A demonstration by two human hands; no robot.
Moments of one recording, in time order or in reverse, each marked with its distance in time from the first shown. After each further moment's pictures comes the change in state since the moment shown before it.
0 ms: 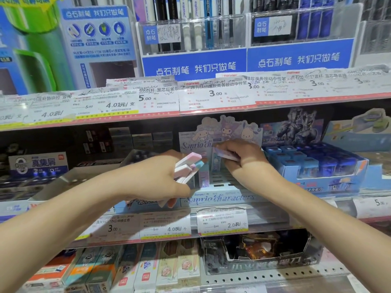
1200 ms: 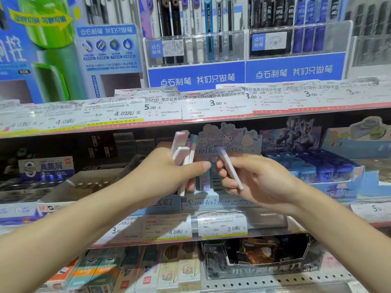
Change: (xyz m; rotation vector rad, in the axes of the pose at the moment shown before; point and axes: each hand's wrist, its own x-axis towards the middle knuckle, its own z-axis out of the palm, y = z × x) left_hand -0.005 0.014 0.008 -0.619 0.349 0.054; right_hand -0.029 -0.029 -0.028 1.239 -0.453 0.315
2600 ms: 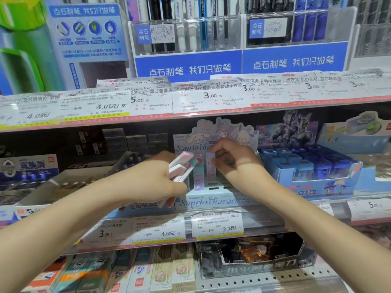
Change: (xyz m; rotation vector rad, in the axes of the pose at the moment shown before) left_hand 0.014 -0.016 -0.009 0.626 -0.218 -0.141; right_hand 0.042 0.027 -0.025 -0.989 0.414 -0.425
